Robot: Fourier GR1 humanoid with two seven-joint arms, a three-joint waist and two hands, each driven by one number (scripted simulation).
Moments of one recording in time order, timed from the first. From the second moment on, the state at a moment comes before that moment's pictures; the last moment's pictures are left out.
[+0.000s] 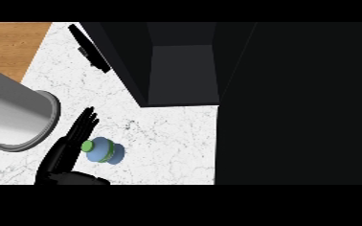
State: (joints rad) left arm 0.11 0.21 0.03 -1.37 0.11 -0.29 -0.24; right arm 0.68 -0.17 -0.19 -2.39 -0.44 0.45 -0.02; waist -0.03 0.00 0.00
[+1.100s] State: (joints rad) left arm -0.11 0.15 0.08 -0.76 0.08 -0.45 -0.64; right arm 0.82 -0.20 -0.22 -2.38 -0.51 0.51 -0.13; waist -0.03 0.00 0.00
